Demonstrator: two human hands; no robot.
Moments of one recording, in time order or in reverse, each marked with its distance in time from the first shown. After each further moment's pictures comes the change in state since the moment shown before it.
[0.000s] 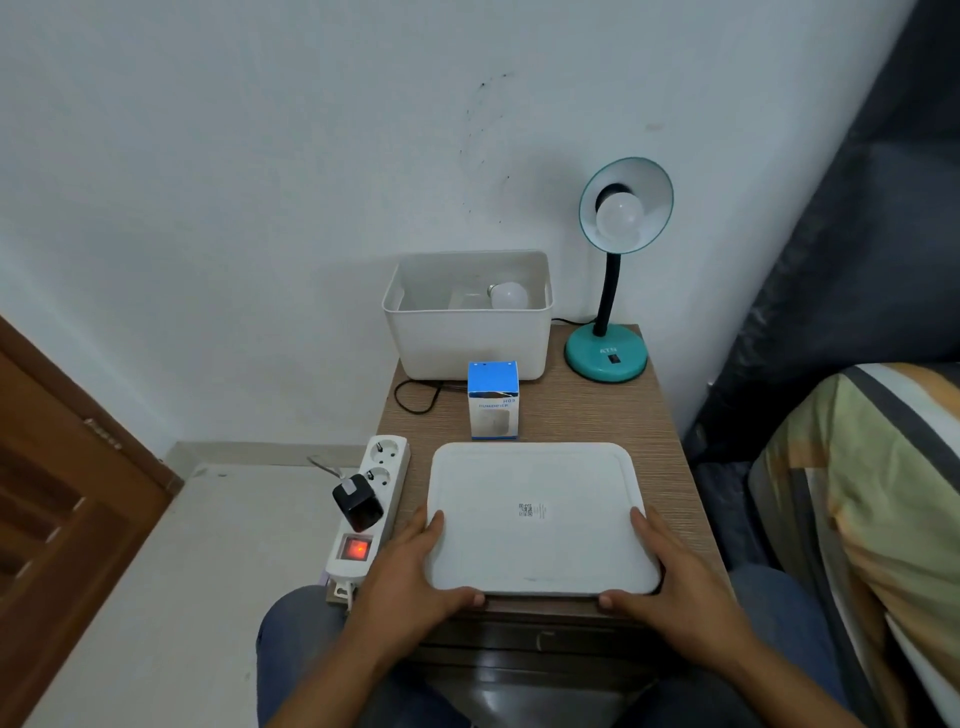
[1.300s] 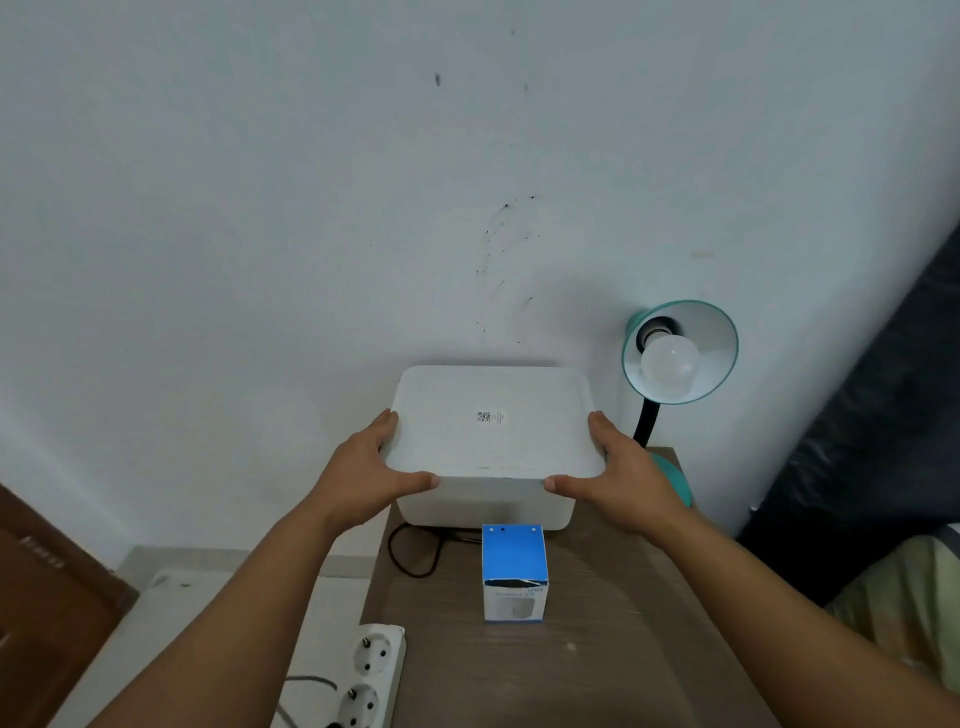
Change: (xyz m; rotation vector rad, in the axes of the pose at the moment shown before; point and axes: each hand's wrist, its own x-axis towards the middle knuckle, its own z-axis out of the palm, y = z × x) left_hand 0.253 0.060 -0.172 -0.153 0.114 0.087; right_hand 0.251 -0.168 -0.094 0.135 0.133 -0.143
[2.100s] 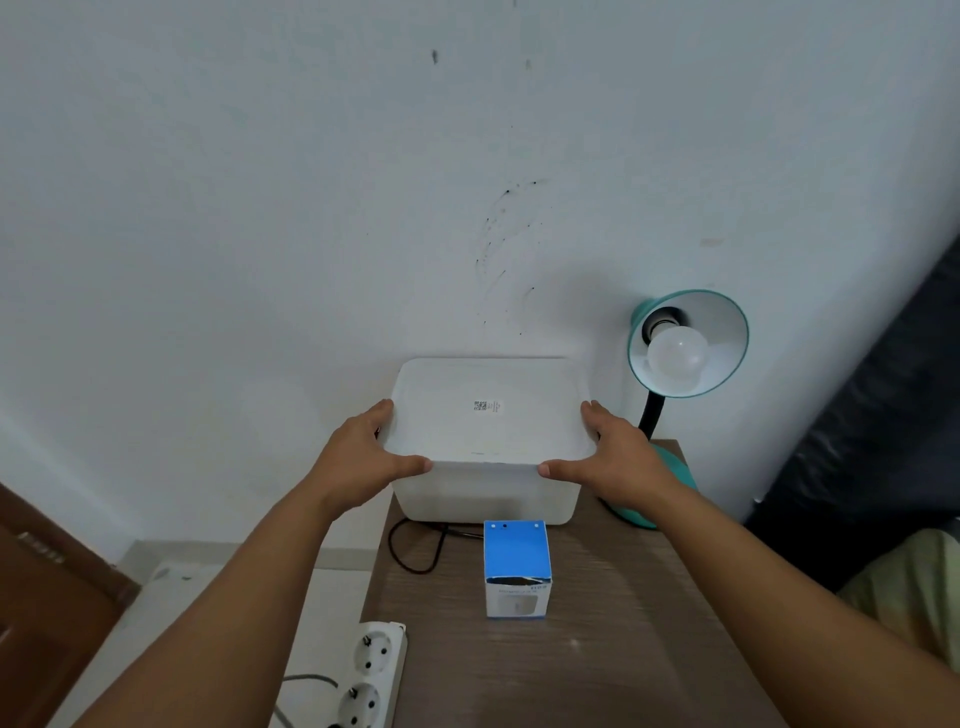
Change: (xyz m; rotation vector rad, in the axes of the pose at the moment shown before) left_hand 0.022 -0.010 -0.006 0.022 -0.039 -0.064; right_hand 0.025 -0.002 0.004 -0.121 -0.045 0.014
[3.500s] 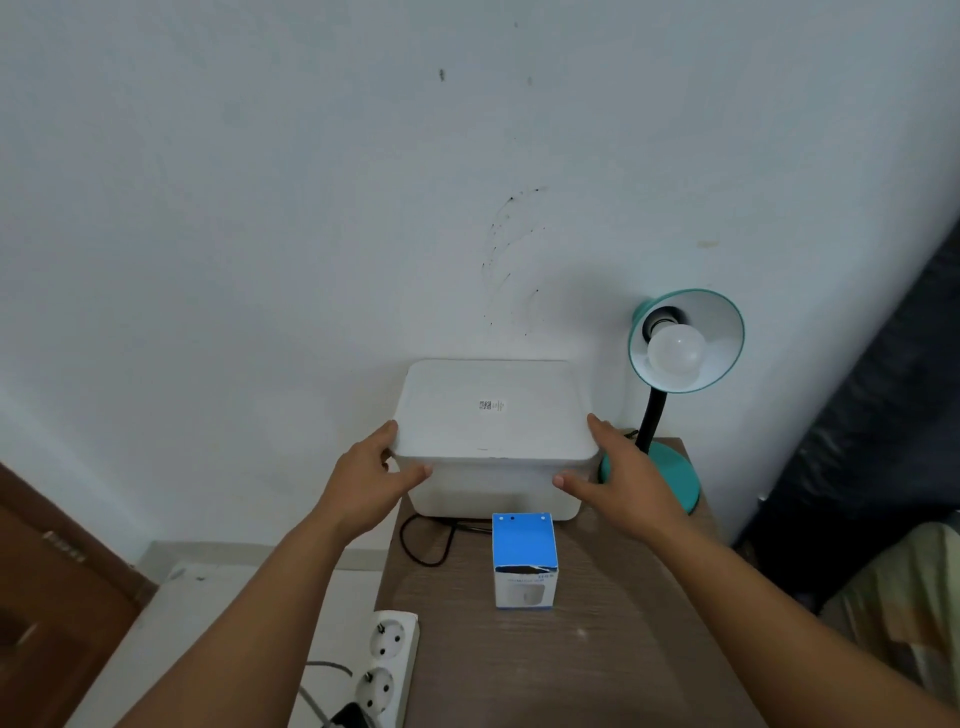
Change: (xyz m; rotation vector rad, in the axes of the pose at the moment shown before) left_hand -0.025 -0.015 0.017 -0.117 0.072 0.041; right_hand -0.029 0.018 0.018 0.038 0.089 -0.051
